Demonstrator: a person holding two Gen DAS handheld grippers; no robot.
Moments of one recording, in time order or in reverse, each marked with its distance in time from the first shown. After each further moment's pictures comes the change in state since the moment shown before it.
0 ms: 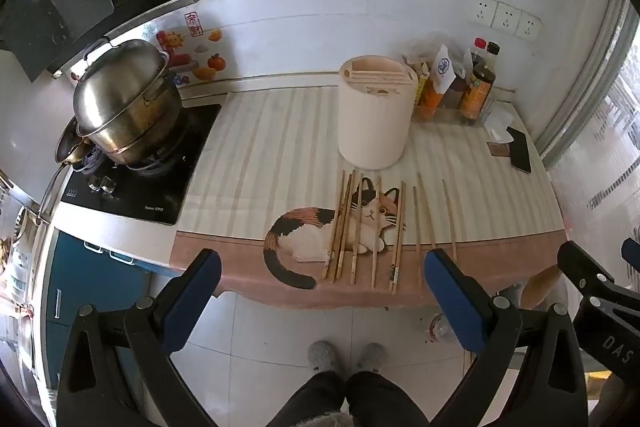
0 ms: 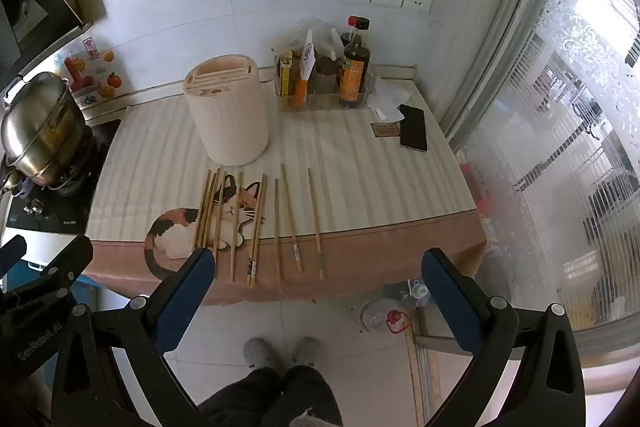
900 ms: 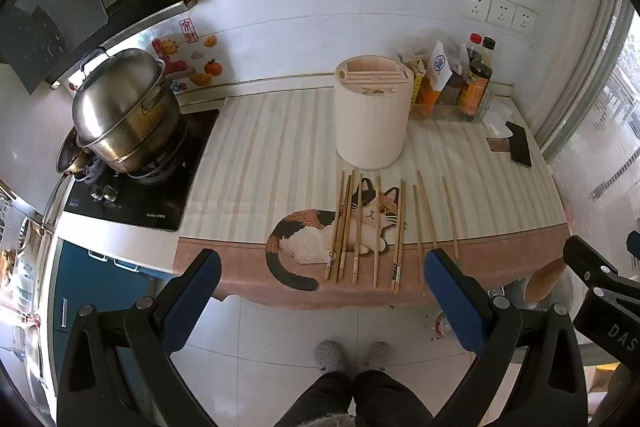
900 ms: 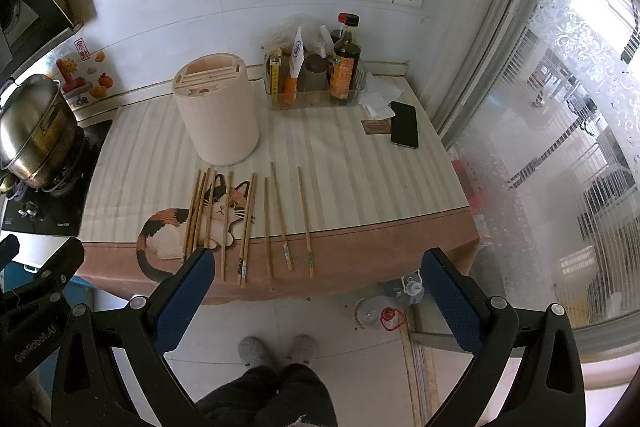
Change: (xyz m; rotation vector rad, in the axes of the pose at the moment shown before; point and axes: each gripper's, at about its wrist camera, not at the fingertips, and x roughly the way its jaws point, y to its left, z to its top) left arm -0.002 -0.003 -0.001 0.032 -0.003 0.003; right arm 0.004 -0.012 0.001 0.009 0.014 -0.014
